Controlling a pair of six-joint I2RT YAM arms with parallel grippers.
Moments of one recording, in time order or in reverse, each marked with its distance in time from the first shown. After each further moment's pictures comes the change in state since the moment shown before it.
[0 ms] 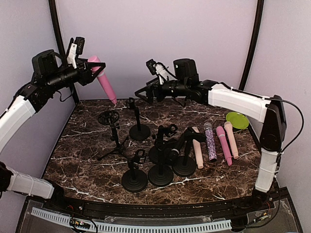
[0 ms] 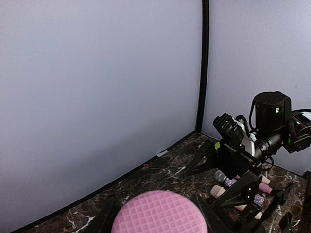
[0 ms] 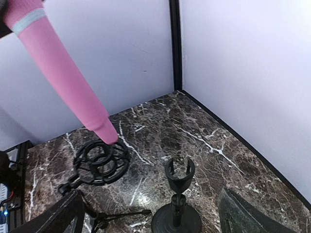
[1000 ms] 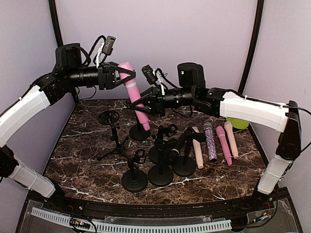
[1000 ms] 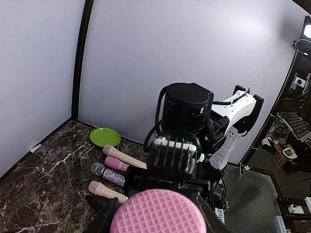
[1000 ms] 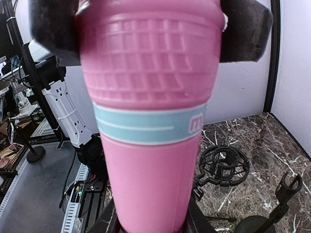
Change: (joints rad) left arm -0.239 0.185 0.177 -0.075 0.415 -0.210; right arm 0.110 -0.236 -0.241 0.095 -0.333 0.059
